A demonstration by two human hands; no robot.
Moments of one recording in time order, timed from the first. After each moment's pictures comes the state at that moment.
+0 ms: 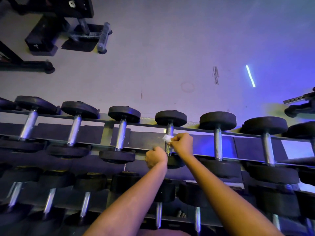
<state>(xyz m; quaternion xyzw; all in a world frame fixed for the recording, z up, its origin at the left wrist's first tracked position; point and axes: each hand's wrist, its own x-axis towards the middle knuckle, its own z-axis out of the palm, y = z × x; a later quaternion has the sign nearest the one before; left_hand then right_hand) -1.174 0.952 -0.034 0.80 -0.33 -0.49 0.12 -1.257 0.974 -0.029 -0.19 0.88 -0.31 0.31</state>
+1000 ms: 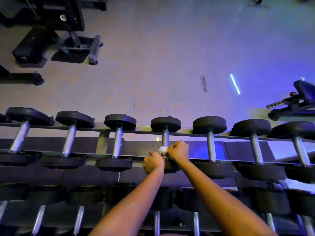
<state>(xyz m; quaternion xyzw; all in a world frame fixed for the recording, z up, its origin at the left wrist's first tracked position) -1.160 0.953 -0.022 0.77 -0.39 -0.51 0.07 -1.243 0.981 -0.013 -0.17 0.89 -0.28 0.32</state>
